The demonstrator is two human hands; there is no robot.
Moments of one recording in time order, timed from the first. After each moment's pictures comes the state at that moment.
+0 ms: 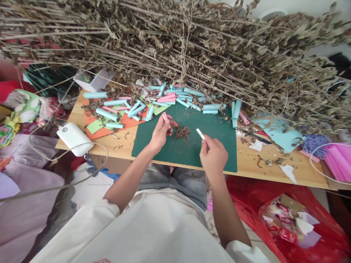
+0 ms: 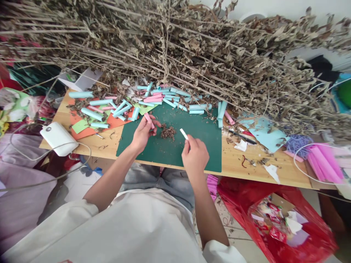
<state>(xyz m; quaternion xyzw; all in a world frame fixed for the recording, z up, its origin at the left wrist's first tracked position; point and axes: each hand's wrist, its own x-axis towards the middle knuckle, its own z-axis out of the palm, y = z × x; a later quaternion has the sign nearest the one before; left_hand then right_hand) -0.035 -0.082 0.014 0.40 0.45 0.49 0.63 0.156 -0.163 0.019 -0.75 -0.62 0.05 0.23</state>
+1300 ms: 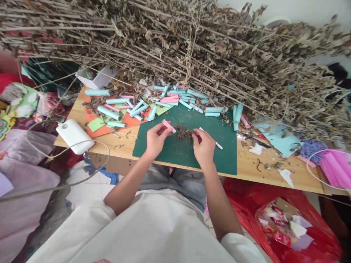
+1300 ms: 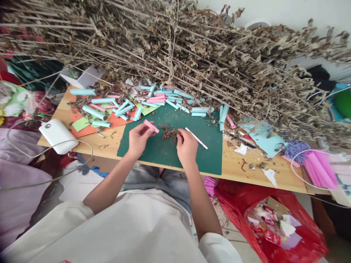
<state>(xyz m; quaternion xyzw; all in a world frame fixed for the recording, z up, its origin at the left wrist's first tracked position) -0.050 -0.101 0.002 0.40 0.49 0.55 0.54 0.143 -0.120 -0.014 -0.66 -0.65 0.14 0.34</state>
